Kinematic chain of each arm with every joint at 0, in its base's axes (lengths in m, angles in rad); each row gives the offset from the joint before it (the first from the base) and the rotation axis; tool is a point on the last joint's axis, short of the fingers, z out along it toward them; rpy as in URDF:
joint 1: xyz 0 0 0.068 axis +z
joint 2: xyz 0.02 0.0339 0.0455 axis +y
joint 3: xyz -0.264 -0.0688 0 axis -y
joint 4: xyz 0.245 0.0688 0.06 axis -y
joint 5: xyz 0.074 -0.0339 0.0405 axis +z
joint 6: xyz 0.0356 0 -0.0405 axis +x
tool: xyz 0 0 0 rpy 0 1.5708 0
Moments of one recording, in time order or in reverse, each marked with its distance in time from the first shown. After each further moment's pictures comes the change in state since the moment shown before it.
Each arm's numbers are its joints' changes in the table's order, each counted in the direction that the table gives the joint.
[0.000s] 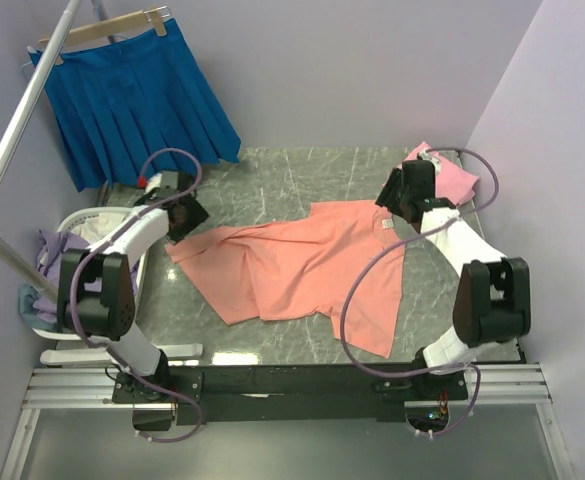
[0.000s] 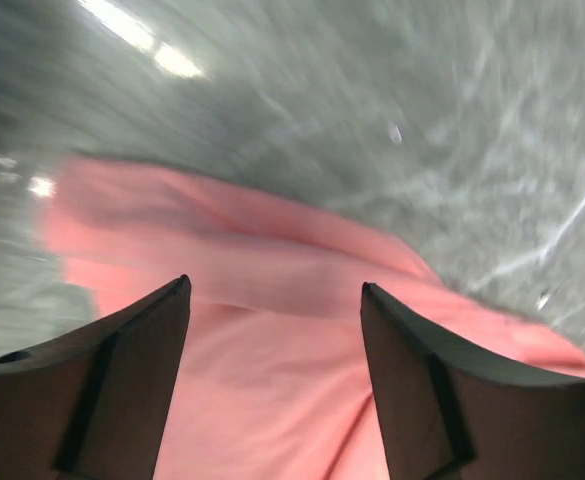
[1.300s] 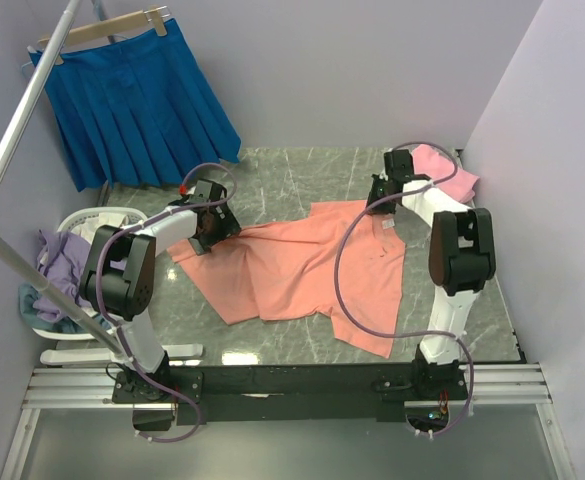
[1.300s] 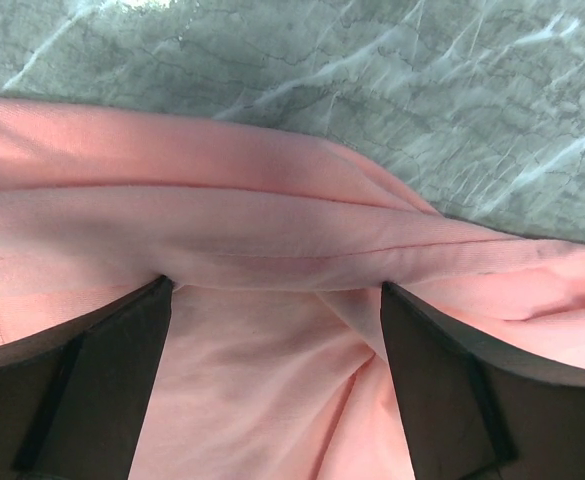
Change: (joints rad) left arm -0.170 0.186 0.013 0.071 -0.097 0.025; right arm -0.003 0.467 0.374 -0.180 0.257 -0.146
